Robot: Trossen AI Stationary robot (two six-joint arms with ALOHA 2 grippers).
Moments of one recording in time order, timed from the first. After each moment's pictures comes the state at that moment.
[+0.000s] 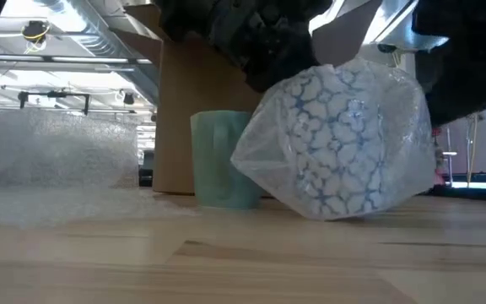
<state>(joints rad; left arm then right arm) -0.20 1.98 1.32 0.02 0.07 0.15 0.69 1.53 0.82 -0.46 0.76 1.07</state>
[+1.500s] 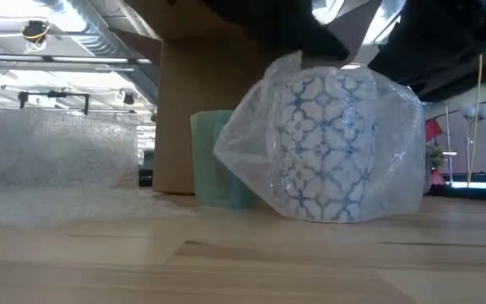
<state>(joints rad) -0.16 1.89 1.33 0.01 -0.13 0.20 0.62 1.58 0.84 -0.08 0.61 0.65</state>
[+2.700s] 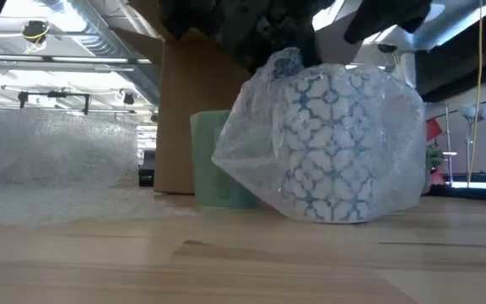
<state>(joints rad) -0.22 2.01 1.33 -0.01 0.03 0.19 0.53 1.59 1.22 -0.66 0.46 0.73</state>
